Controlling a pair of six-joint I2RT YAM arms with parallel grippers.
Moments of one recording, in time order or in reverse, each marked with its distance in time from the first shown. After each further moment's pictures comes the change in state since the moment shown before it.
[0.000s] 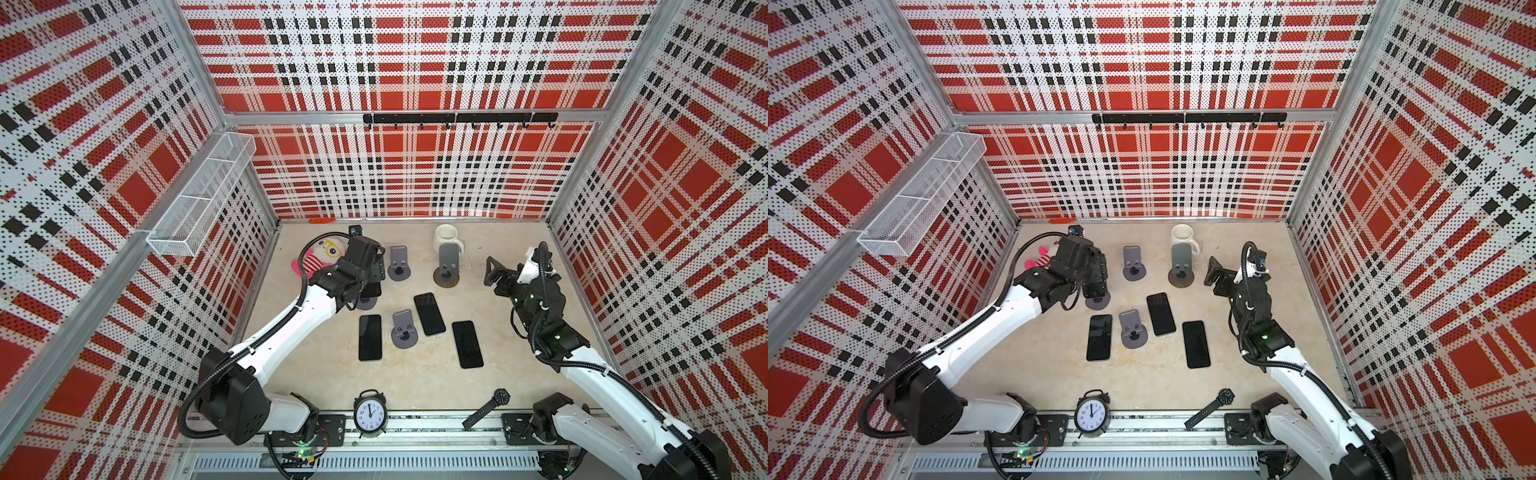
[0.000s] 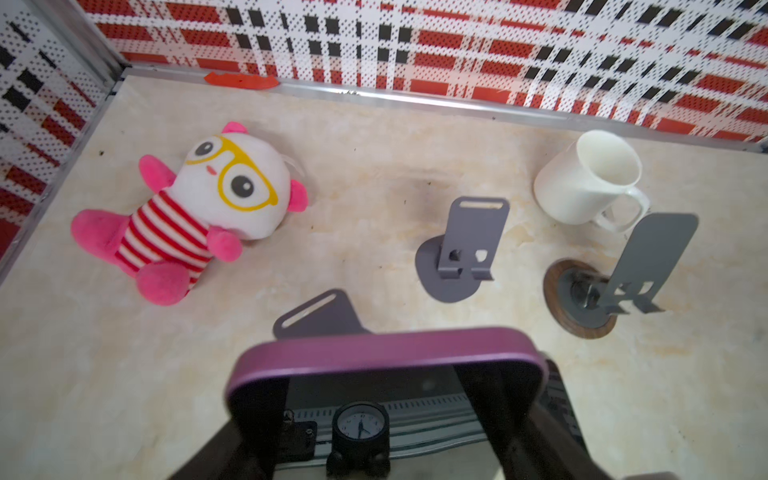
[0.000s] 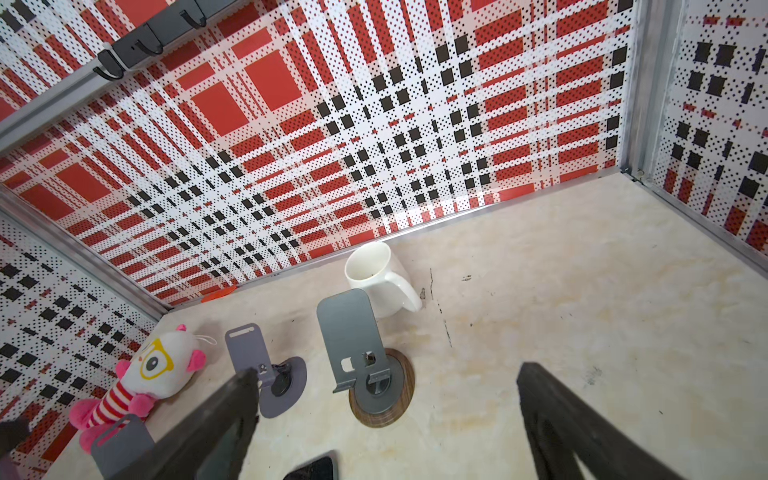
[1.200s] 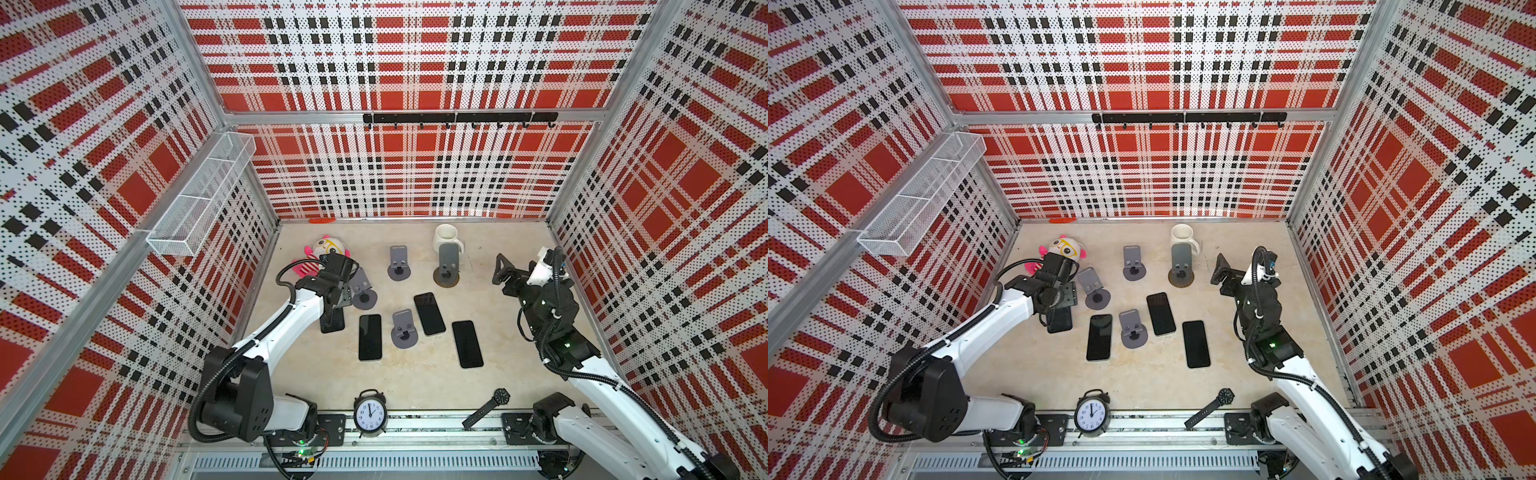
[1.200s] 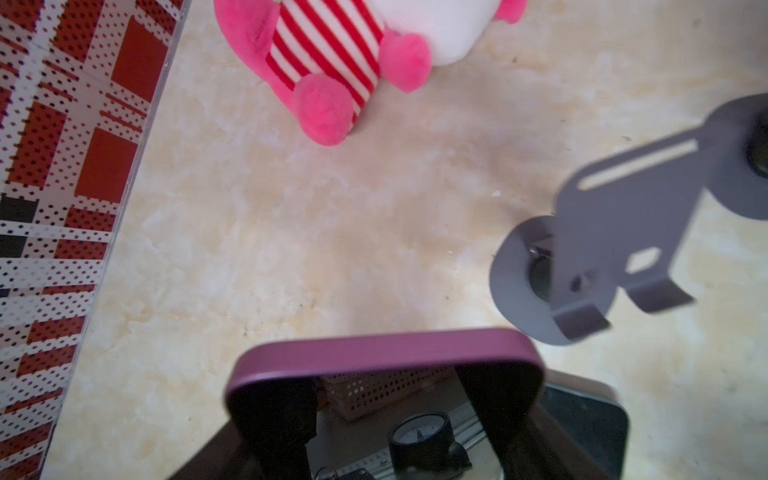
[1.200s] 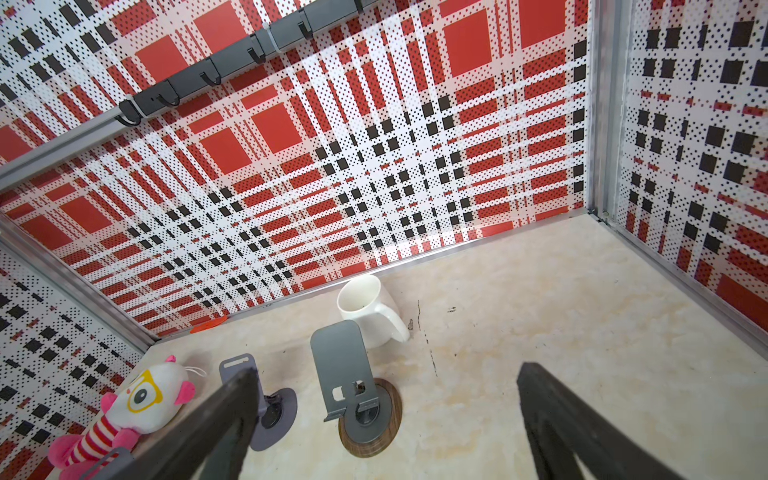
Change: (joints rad) left arm 0.242 0.040 -0.170 -0.166 -0.012 0.020; right arm 0.000 -0.105 0.000 -0.018 0.064 -0.053
